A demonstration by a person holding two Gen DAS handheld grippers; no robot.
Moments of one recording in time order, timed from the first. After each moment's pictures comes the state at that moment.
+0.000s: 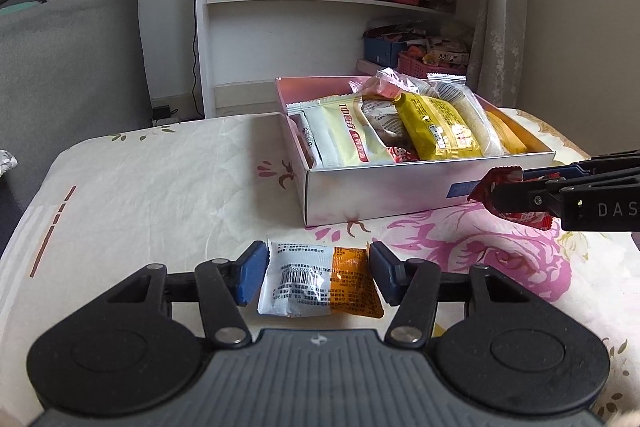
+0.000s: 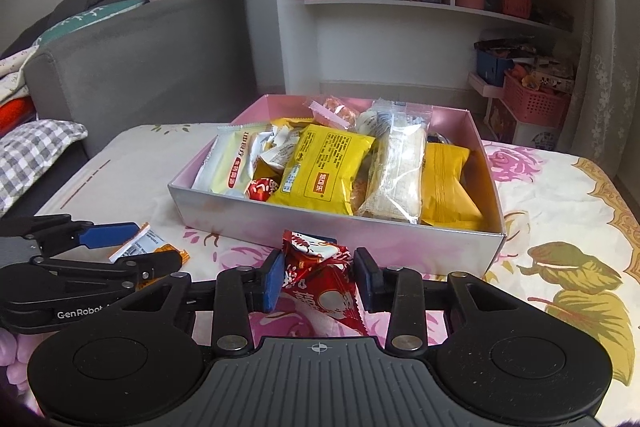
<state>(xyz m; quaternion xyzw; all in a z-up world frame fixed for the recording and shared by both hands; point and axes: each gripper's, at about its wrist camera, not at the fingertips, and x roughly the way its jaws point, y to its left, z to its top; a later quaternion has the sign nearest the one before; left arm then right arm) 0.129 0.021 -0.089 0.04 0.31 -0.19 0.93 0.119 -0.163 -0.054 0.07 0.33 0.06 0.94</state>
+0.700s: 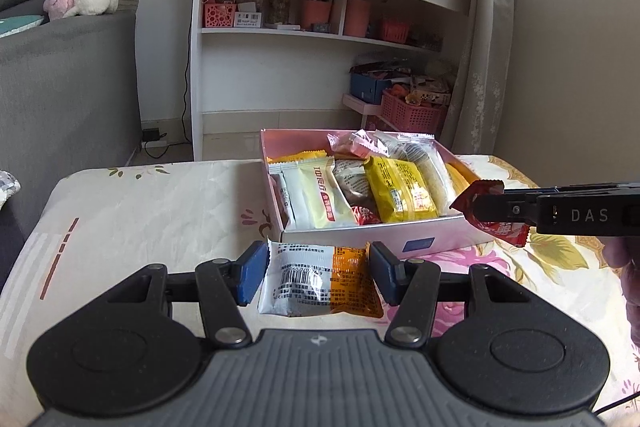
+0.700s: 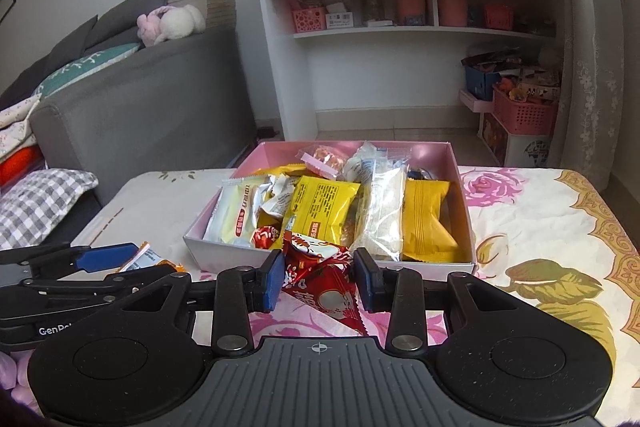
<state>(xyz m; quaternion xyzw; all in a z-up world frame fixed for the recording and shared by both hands) 0.119 0.021 -0.053 0.00 0.28 -0.21 0.94 0.105 -0.182 -0.020 0.11 0.30 0.05 0.95</state>
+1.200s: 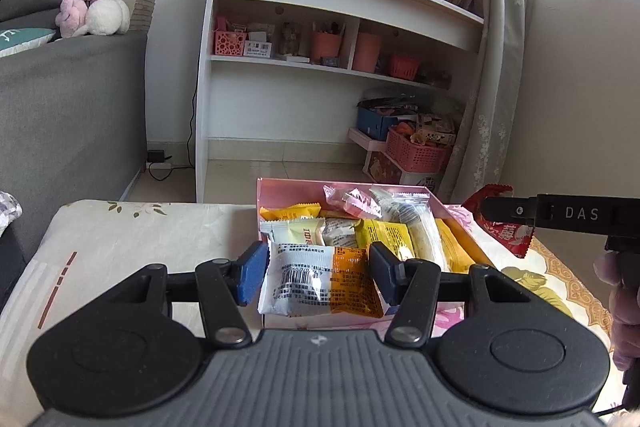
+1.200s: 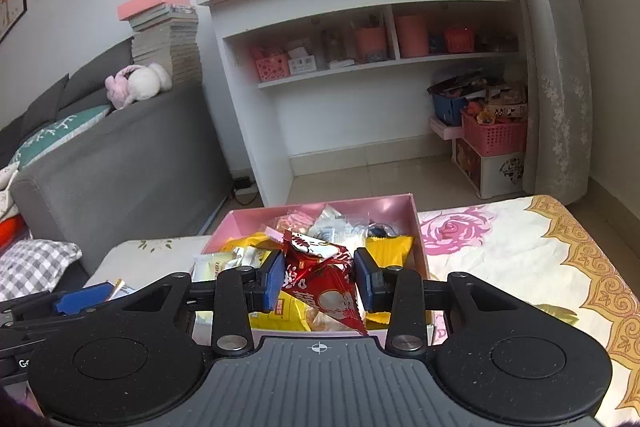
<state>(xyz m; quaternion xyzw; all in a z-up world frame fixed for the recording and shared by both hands) 0.128 0.008 -0.028 -0.03 0.24 -0.20 0.95 0.116 -0.214 0.007 0.15 0.25 0.01 0.96</state>
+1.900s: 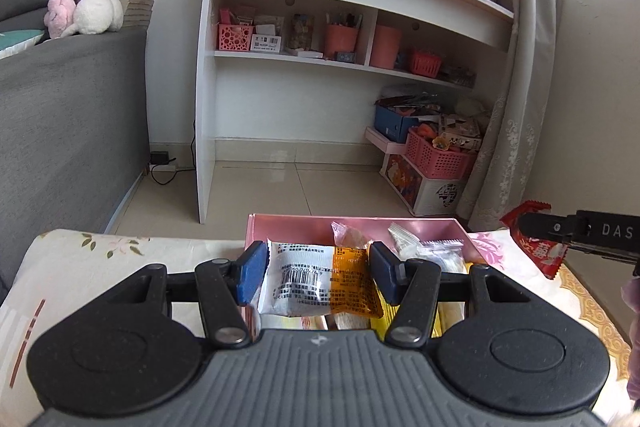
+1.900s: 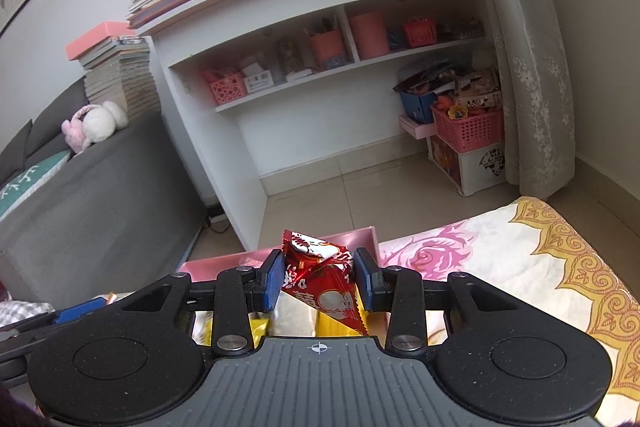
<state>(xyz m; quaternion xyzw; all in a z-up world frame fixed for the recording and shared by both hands) 0.195 -0.026 -0.028 -0.02 0.26 -0.17 0.95 0.172 -0.264 -0.004 0.21 0.25 -0.03 0.95</state>
